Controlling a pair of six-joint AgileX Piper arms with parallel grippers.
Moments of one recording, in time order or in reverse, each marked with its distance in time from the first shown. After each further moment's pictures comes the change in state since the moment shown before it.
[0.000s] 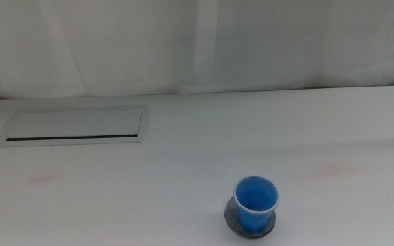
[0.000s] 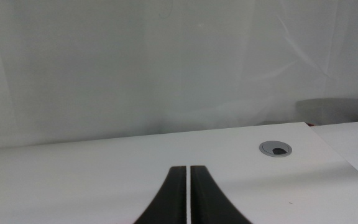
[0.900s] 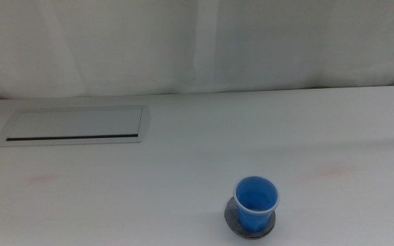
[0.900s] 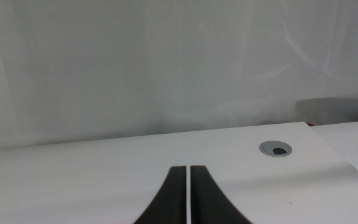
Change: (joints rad) left arm 0.000 -0.560 0.461 -0.210 0.019 -0.177; right arm 0.000 0.000 0.000 0.000 0.000 0.005
